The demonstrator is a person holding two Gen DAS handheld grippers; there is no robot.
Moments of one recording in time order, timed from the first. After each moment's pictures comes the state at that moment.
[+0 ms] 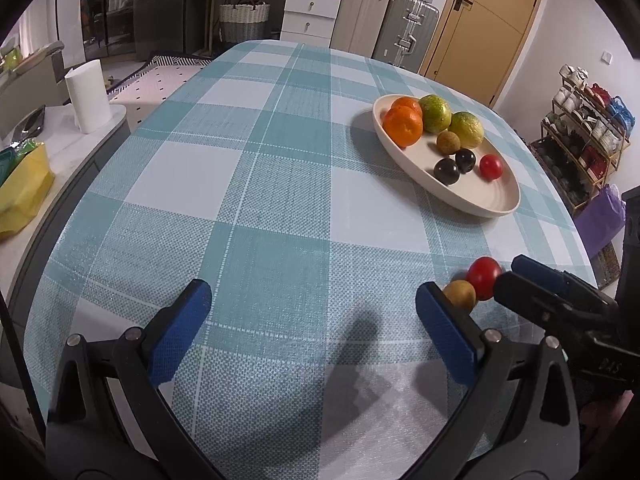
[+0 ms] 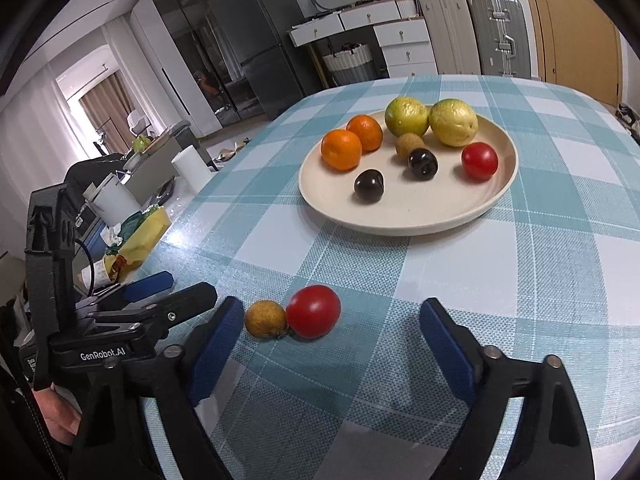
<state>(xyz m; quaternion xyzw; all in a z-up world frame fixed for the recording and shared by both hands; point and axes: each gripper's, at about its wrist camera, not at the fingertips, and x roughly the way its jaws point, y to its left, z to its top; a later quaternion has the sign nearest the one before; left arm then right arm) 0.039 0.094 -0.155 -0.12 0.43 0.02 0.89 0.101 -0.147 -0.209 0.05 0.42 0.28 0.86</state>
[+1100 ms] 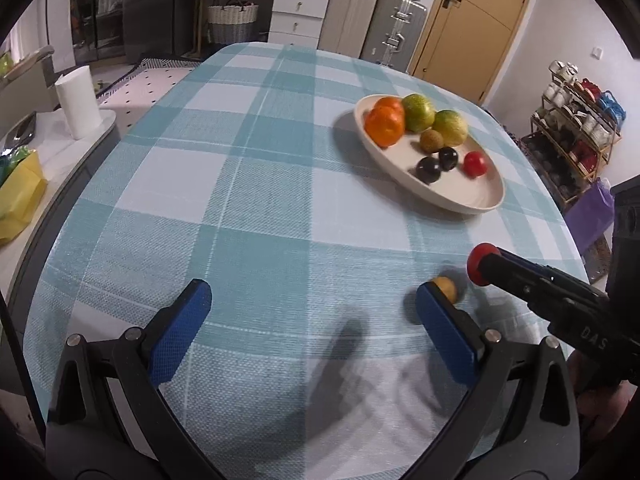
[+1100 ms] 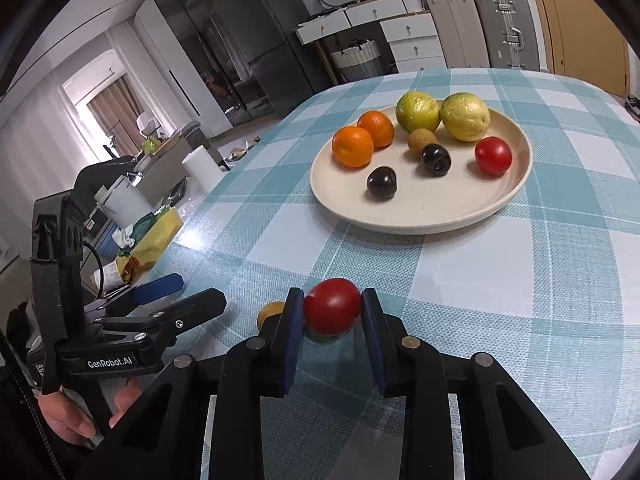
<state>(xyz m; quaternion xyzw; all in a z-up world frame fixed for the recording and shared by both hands) 0.036 0.086 -0.146 -0.11 0.43 0.00 0.89 0.103 -0.147 -0.208 0.07 0.43 0.30 0.85</state>
